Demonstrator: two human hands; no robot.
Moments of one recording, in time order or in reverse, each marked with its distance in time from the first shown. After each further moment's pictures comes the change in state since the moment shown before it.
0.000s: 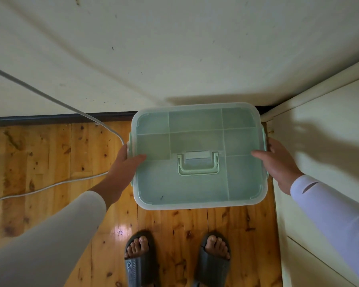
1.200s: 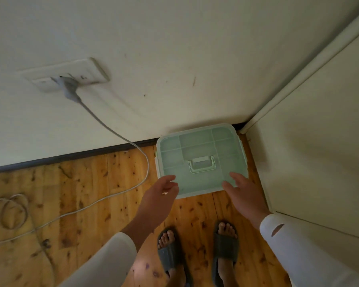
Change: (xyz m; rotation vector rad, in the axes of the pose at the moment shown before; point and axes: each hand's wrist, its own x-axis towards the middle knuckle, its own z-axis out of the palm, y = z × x) left_hand -0.223 0.062 -0.035 0.384 -0.124 0.284; right_hand -0.255 -0.075 0.025 -0.101 -0.010 -0.018
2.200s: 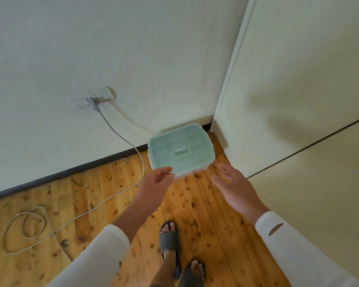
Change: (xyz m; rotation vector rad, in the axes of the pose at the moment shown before) left_hand -0.239 0.064 -0.024 -0.010 -0.080 0.172; right_hand -0.281 0.020 -0.067 0.121 0.142 -0.178
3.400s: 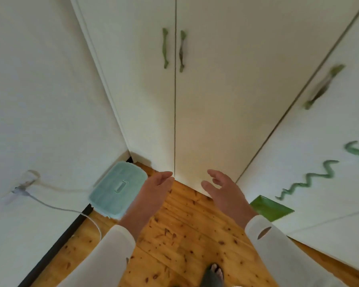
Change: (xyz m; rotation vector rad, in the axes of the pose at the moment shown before) left_hand -0.222 0.083 0.025 0.253 -0.568 0.386; right_hand -0.351 -0.010 -0.013 0.347 0.661 0.209
